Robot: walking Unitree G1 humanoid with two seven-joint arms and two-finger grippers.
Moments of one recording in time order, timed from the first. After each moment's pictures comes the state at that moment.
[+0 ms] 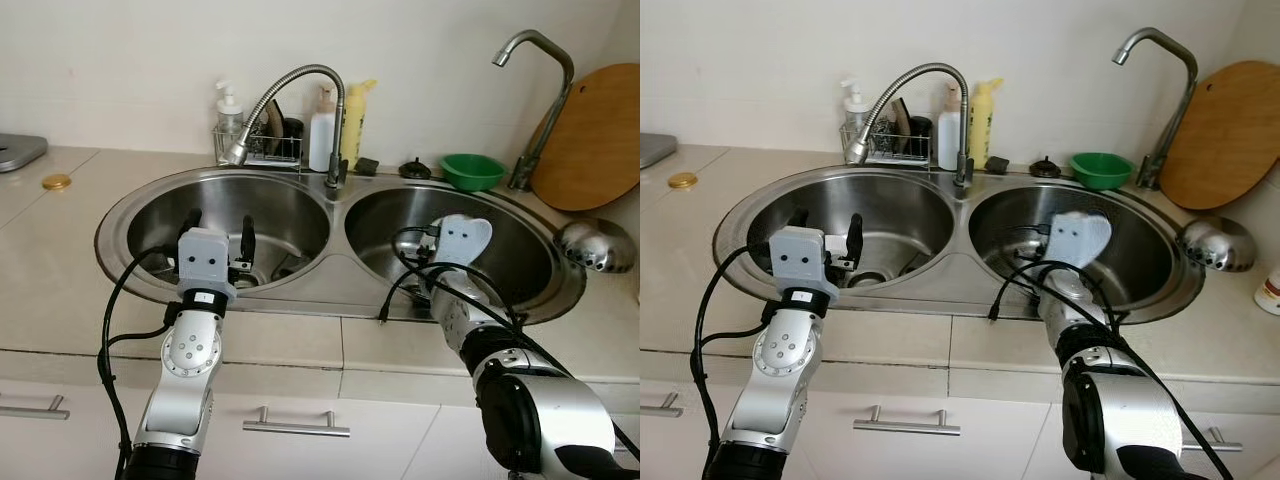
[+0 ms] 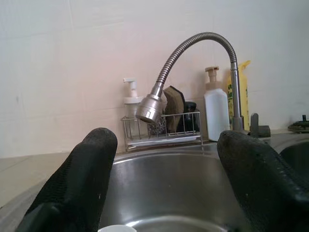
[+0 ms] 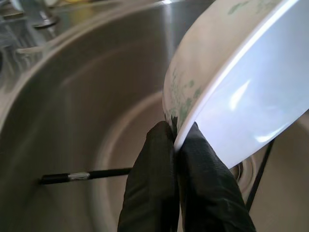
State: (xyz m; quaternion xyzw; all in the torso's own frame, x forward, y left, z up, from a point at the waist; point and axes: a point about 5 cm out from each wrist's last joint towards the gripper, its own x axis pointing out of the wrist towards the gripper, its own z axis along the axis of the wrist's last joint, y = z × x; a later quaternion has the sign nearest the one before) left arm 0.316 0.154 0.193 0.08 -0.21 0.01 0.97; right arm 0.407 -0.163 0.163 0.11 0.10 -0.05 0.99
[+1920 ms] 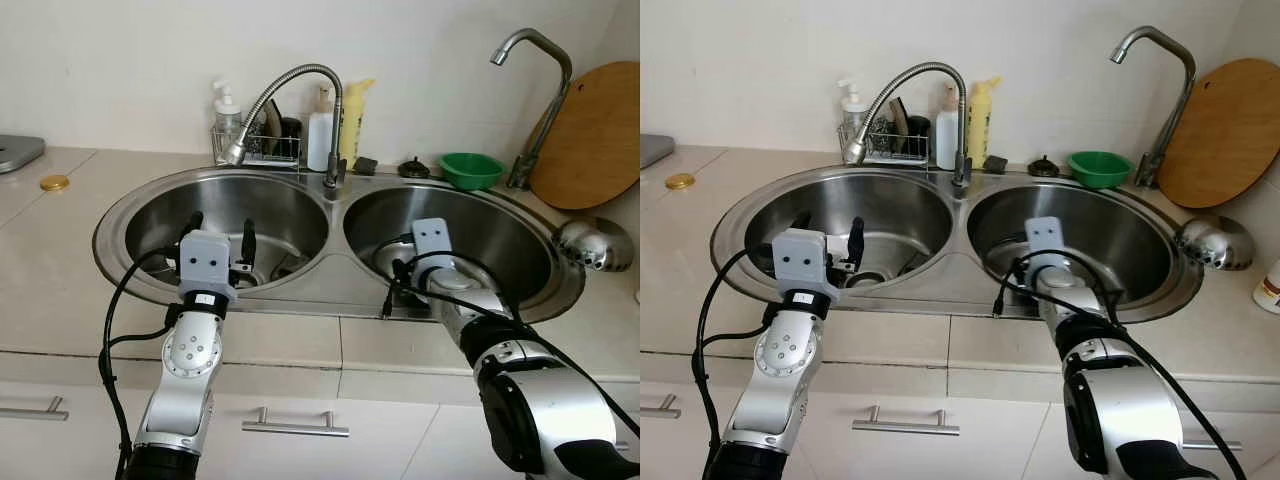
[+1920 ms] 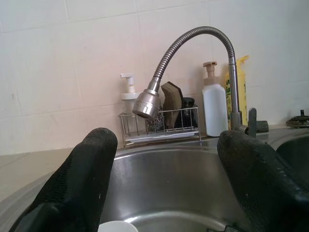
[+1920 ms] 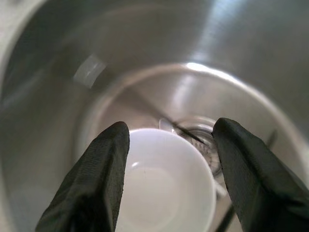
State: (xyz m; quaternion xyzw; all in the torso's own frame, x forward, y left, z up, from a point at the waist) left arm 0.317 0.155 0.190 0.08 -0.21 0.01 0.97; right arm 0.408 -0.147 0.165 -0.09 0.17 0.04 0.98
